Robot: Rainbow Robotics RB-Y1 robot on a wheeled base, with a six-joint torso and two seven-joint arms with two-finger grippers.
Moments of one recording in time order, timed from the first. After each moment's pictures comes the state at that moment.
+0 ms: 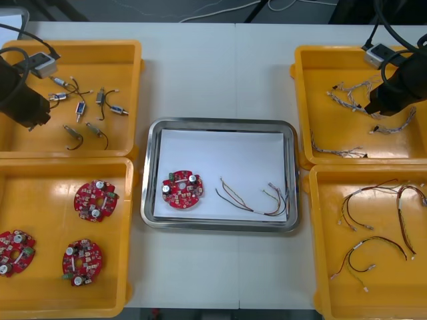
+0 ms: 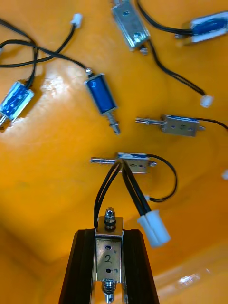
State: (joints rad) right arm -0.87 -0.84 0.24 -1.13 -0.87 1.36 2.08; left arm -0.72 0.83 -0.01 -1.37 0.81 1.66 -2.02
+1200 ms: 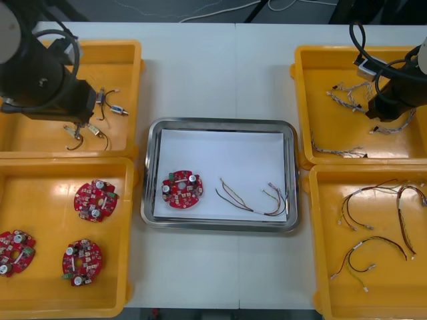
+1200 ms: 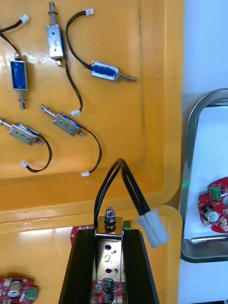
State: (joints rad) right arm -0.92 -0.83 0.39 -0.94 -0.88 1.18 2.25; left arm -0.72 0.77 -0.13 -1.89 0.83 1.91 -1.04
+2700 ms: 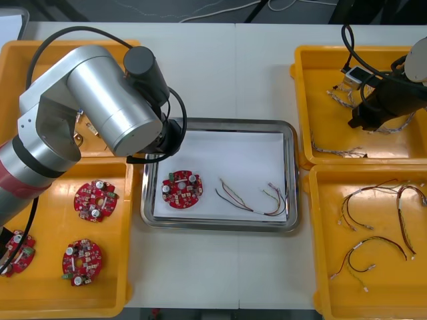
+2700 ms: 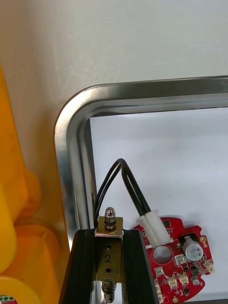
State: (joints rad) right arm -0.92 -0.78 0.39 -0.88 -0.96 1.17 2.25; left arm -0.75 0.59 -0.59 -1.90 0.52 1.68 -0.73
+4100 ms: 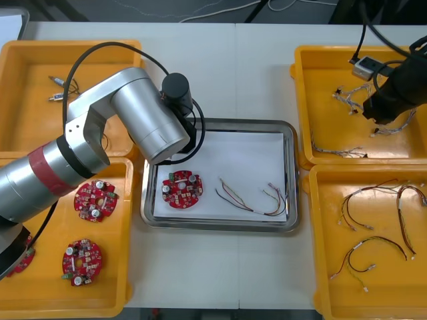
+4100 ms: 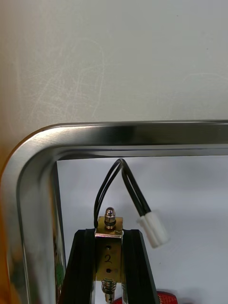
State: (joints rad) right arm -0.93 -0.83 0.29 -1.00 -0.99 1.40 2.24; left arm -0.82 0.53 -0.74 -1.68 0.41 1.49 -0.63
